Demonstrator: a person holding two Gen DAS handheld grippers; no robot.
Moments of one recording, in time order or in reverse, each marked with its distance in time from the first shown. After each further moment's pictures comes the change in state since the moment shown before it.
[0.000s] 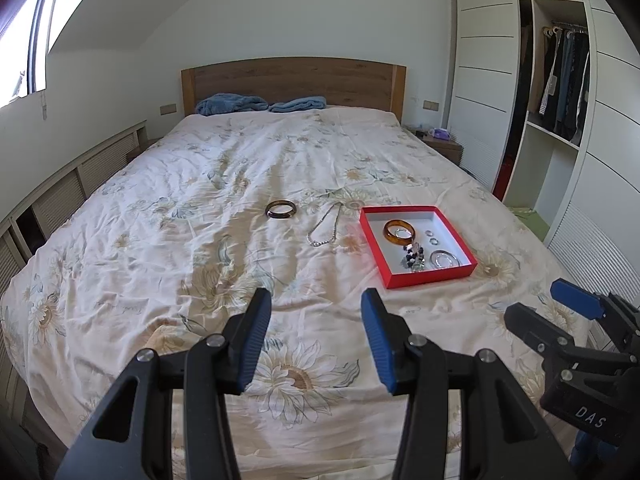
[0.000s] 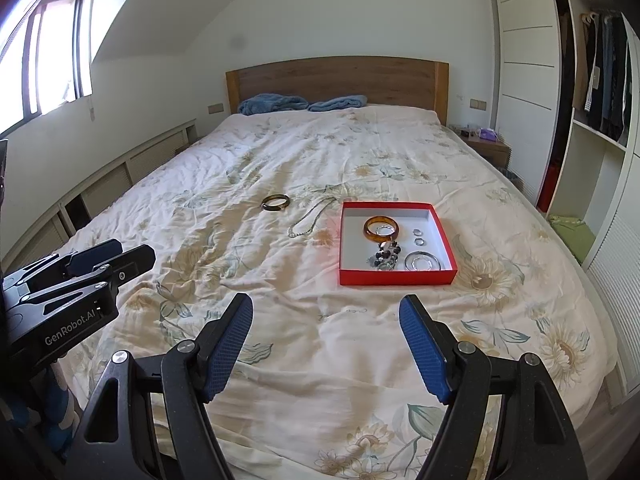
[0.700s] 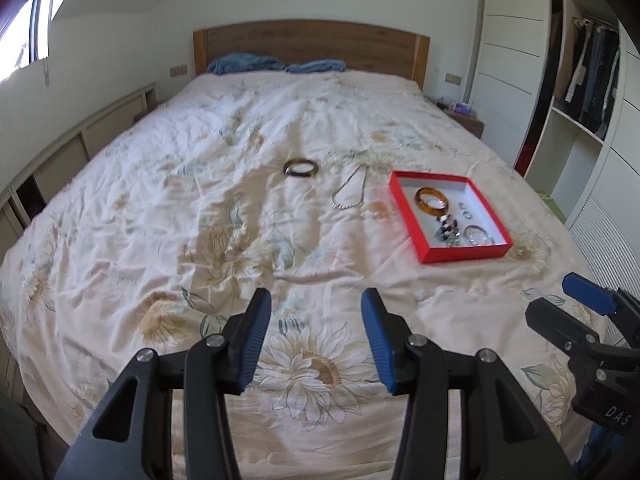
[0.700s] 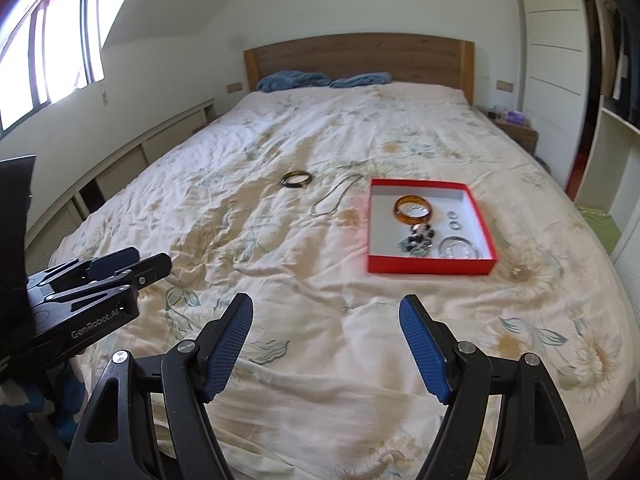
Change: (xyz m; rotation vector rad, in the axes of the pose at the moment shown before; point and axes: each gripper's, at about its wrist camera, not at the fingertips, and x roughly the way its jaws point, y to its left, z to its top) left arm 0.070 0.033 -0.011 -0.066 0.145 0.035; right arm 0.057 0.010 0.000 -0.019 0.092 0.096
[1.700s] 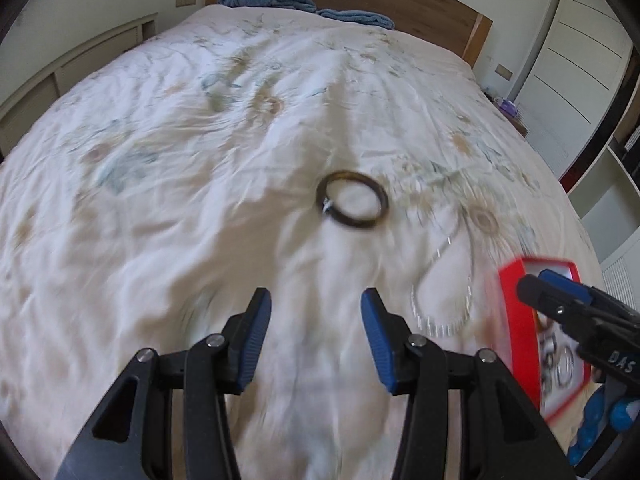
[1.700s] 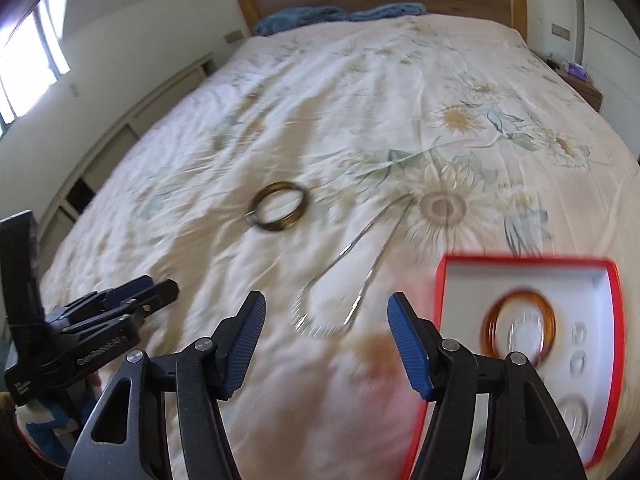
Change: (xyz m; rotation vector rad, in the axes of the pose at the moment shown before) left arm 0.291 0.082 0.158 -0.160 0.180 -0.050; right arm 0.324 -0.030 0.180 0.046 0.250 0.111
